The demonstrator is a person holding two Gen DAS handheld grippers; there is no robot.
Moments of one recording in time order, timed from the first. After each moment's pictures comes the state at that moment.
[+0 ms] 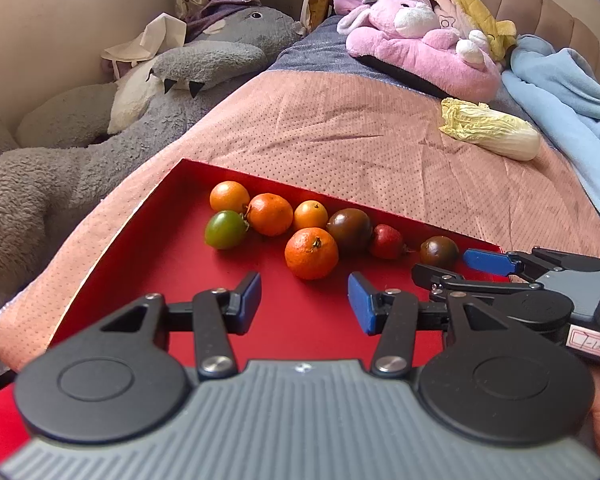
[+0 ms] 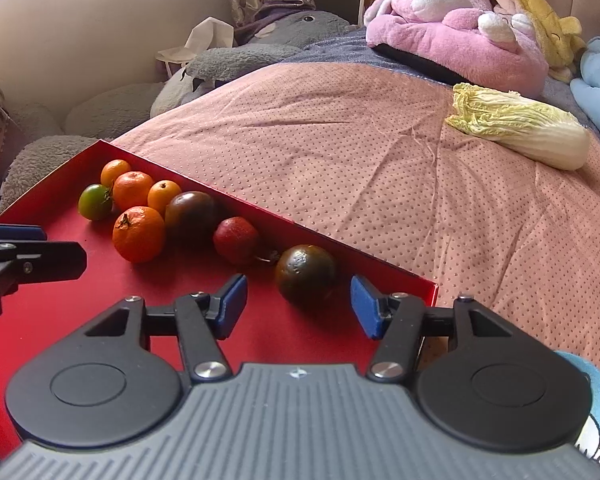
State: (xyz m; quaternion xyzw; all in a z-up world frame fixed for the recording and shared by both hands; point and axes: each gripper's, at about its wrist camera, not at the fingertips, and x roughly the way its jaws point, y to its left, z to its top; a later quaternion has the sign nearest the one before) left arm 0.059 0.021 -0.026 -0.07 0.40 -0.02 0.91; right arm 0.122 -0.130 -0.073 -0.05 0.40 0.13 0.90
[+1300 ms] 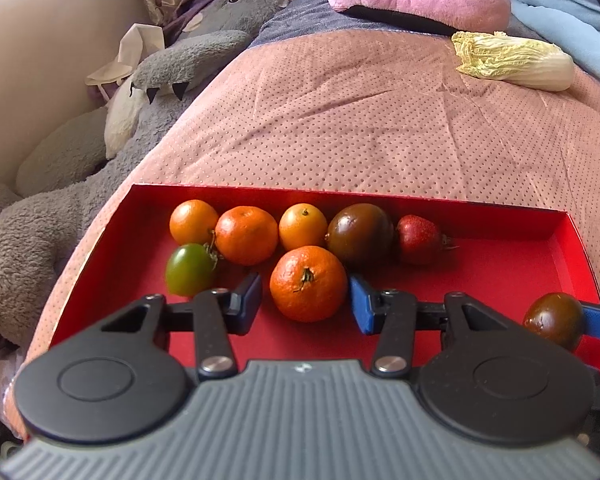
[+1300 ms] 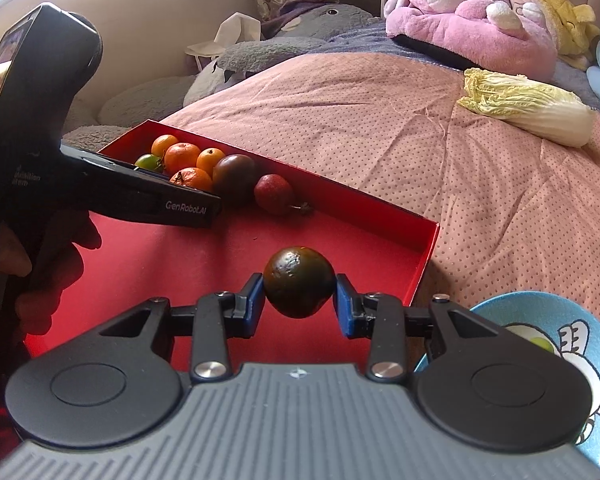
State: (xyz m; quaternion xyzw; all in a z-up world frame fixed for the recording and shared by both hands) left arm 0.119 -0.014 -0.066 0.05 0.44 -0.01 0.90; right arm 0.070 -0.148 -0.059 -0.03 0.41 0.18 0.89
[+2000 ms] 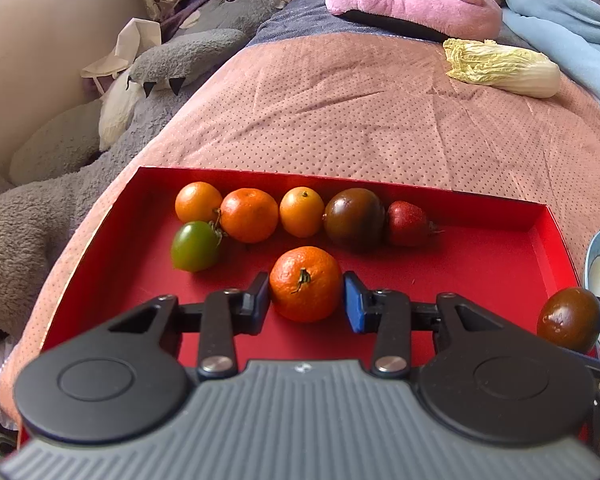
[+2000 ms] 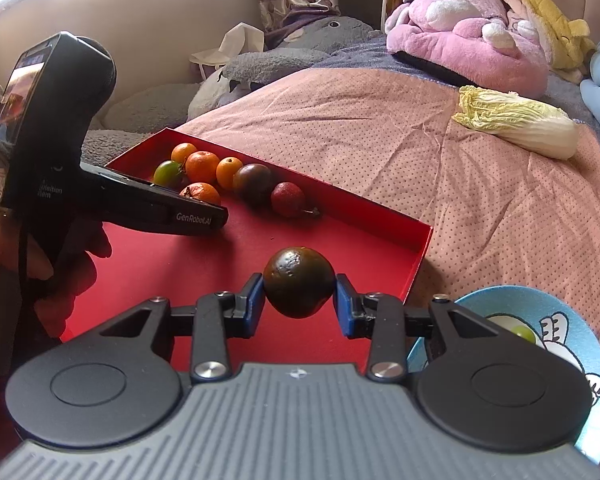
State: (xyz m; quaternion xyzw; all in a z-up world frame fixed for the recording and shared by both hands) left arm 0.100 -0.005 -0.061 0.03 0.43 -0.02 0.90; right arm 0.042 -0.145 -0.034 -0.04 0.40 0.18 0.90
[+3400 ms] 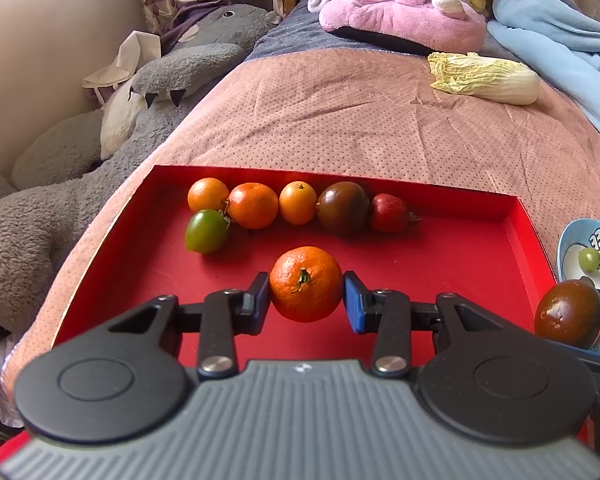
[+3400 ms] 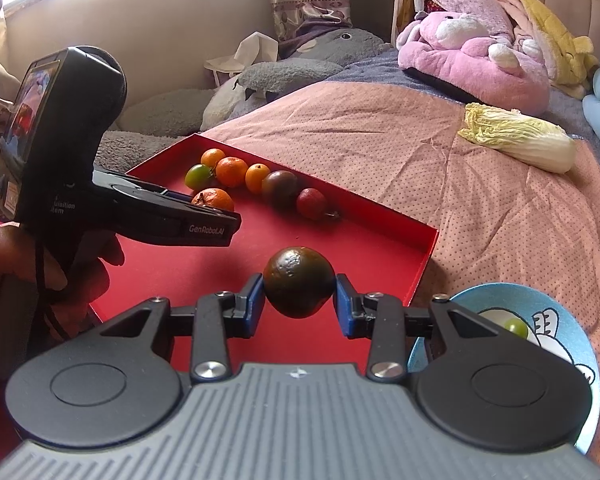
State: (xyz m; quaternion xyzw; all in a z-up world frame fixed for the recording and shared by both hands) left arm 0.070 -0.002 -0.048 0.03 0.41 -0.03 0.91; right arm 0.012 -0.140 -0.013 -0.05 0.39 0.19 0.90
